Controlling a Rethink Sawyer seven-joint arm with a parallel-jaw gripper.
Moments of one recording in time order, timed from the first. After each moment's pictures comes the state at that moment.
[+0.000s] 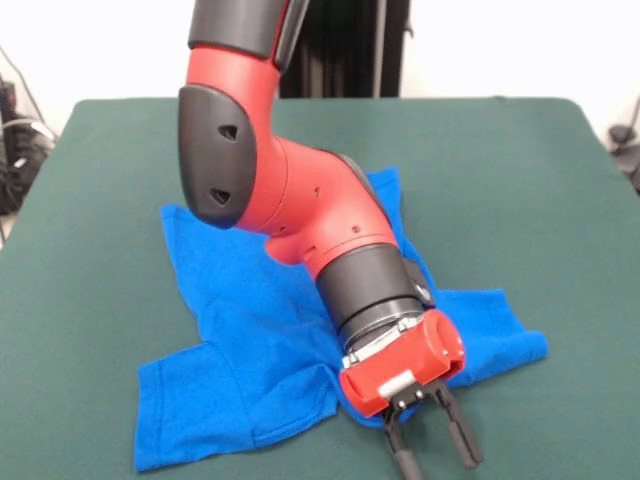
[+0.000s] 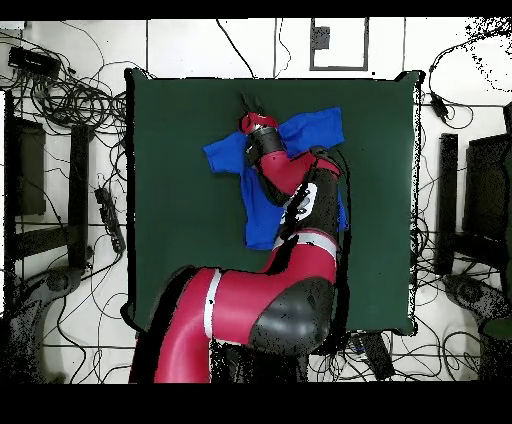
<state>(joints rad) -0.06 0.12 -0.27 0.79 -0.66 -0.80 3.29</state>
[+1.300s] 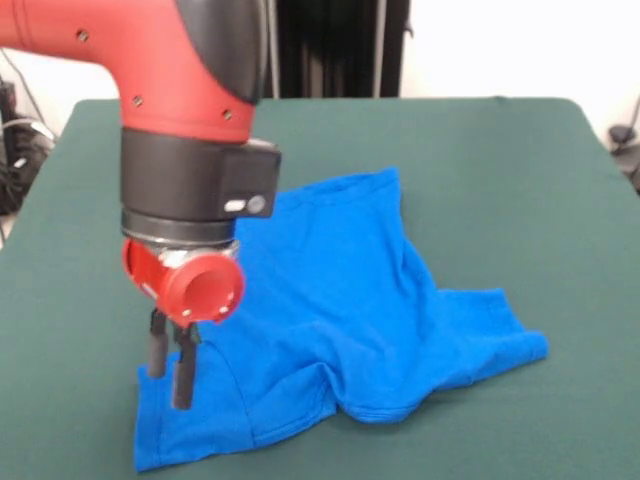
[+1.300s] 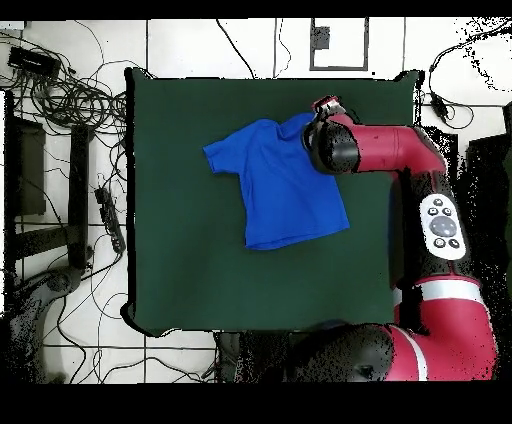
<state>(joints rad) -0.46 -0.38 0.31 1.11 -0.60 0.39 2.86</state>
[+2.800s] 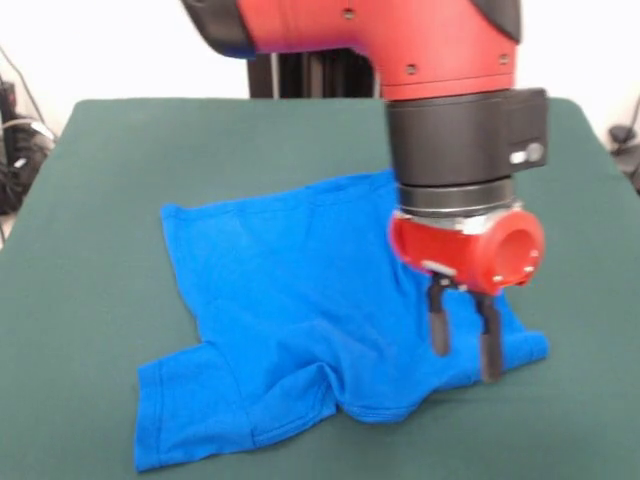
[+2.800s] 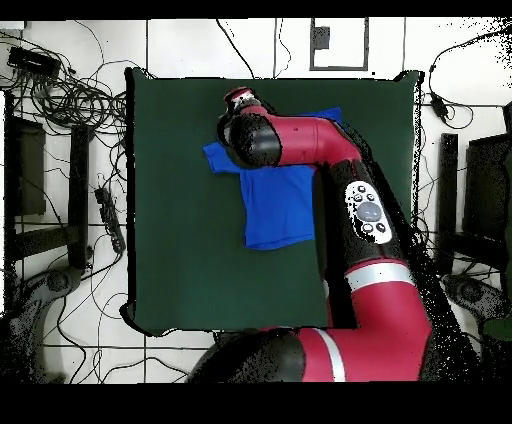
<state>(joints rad) -0.29 -0.42 0.34 1.22 -0.30 0.37 2.86</state>
